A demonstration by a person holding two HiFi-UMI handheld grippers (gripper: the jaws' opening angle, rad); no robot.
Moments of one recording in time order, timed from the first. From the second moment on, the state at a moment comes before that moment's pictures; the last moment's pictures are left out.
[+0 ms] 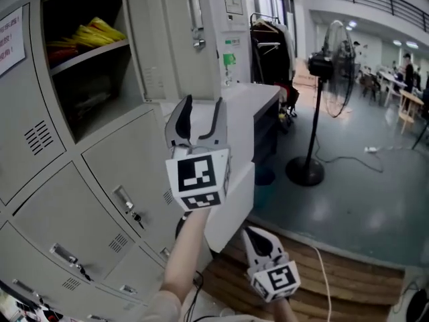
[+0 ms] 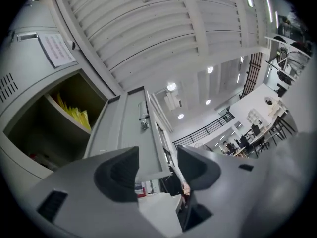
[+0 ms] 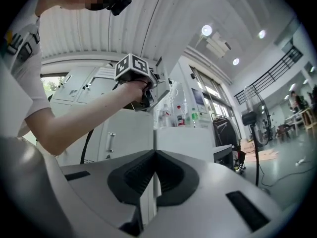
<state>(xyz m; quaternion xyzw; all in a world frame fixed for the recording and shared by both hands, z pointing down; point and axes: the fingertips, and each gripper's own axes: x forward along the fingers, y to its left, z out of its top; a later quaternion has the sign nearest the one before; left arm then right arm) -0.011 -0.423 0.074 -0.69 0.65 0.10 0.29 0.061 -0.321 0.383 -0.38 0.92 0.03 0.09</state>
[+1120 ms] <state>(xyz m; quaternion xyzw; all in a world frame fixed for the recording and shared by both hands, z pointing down) -0.013 -0.457 0.067 -0.68 0.65 0.09 0.33 0.057 -0.363 0.390 -0.42 0.90 0.02 0.08</state>
